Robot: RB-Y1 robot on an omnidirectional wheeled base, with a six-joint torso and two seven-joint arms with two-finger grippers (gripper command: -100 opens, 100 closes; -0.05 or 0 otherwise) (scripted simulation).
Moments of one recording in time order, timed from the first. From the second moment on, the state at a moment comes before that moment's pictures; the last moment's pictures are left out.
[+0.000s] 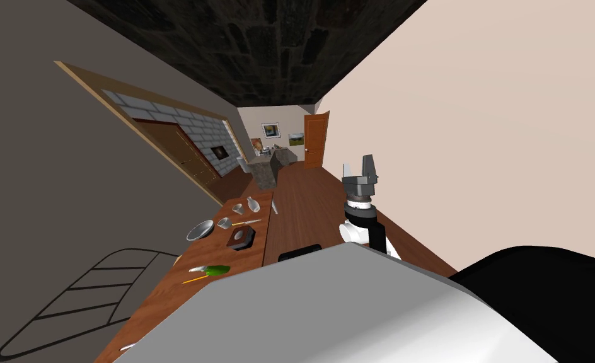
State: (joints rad) left arm 0.21 0.62 -0.49 -0.67 0.88 0.25 -0.30; right arm 0.49 -0.04 0.04 -2.38 -0.07 -0.65 0.17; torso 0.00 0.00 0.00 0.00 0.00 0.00
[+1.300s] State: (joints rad) left arm 0.17 0.51 -0.43 -0.57 0.75 0.21 -0.27; right arm 0.49 -0.04 0.04 -2.38 -0.07 -0.65 0.17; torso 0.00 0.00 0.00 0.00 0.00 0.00
